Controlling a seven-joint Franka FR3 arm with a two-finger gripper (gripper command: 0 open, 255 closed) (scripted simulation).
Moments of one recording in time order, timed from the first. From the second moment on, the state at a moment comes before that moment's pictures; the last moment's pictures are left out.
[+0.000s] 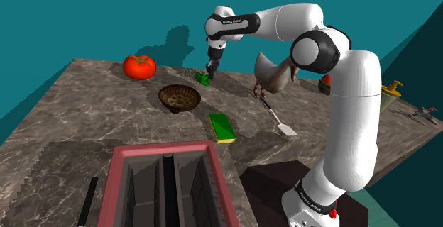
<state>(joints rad) -0.10 0.51 -0.12 -1.44 0.08 1.88 -0.54</state>
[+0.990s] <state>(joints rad) -0.07 0.66 -0.13 -1.22 0.13 1.84 -0.29</state>
